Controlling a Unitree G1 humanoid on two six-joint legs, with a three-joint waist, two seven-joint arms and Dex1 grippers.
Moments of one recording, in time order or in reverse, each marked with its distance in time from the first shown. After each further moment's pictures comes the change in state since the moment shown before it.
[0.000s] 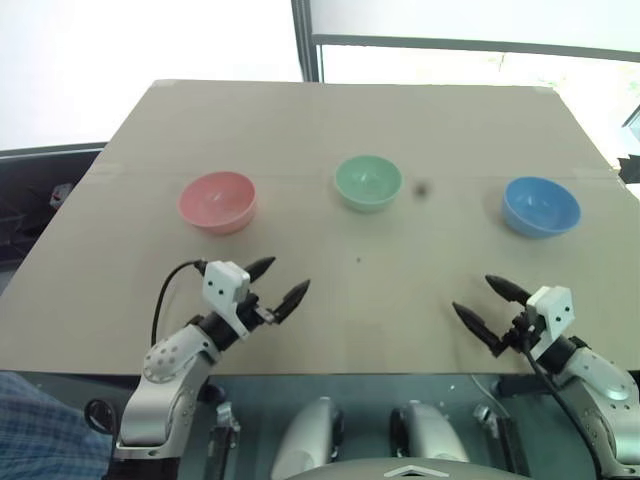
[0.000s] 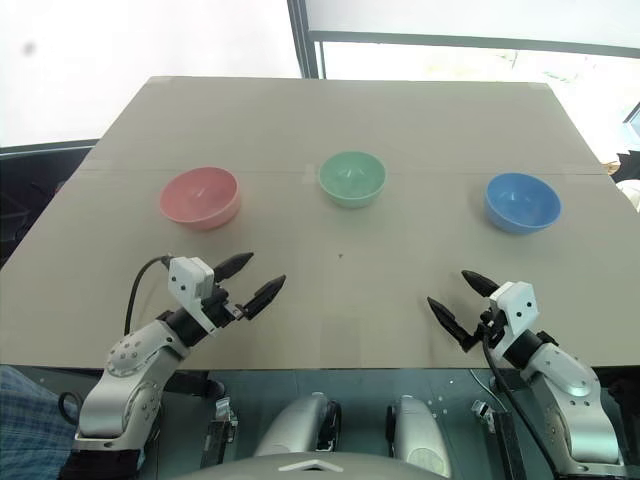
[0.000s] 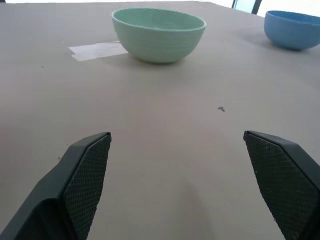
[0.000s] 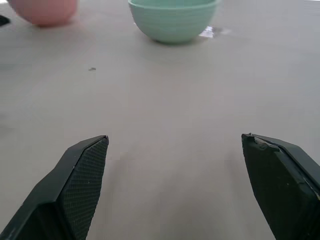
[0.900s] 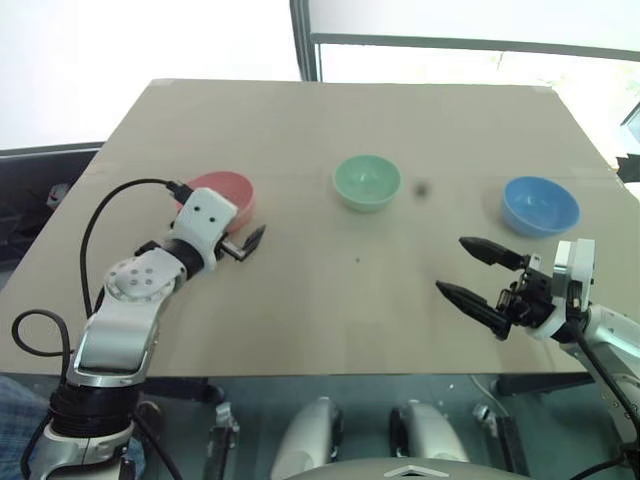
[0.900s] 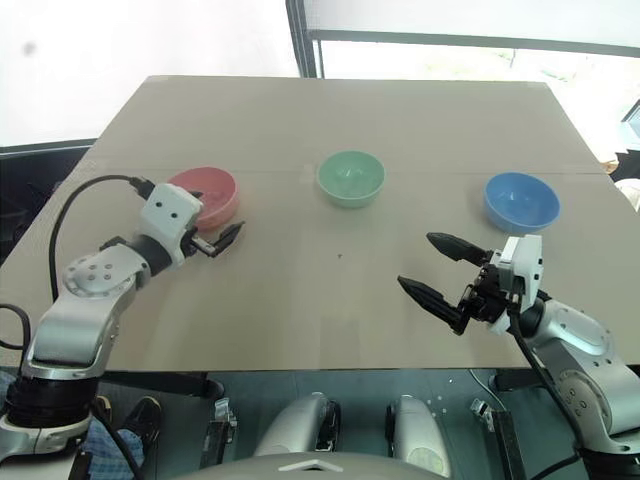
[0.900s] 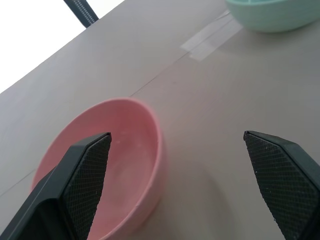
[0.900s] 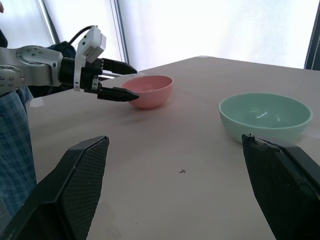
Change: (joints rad) left arm -0.331 0.306 -0.005 0.007 0.300 0.323 0.176; right arm -0.146 -0.139 -0.021 -0.290 0.315 0.290 0.036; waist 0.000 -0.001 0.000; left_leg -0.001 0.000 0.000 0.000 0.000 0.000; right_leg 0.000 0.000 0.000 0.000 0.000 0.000
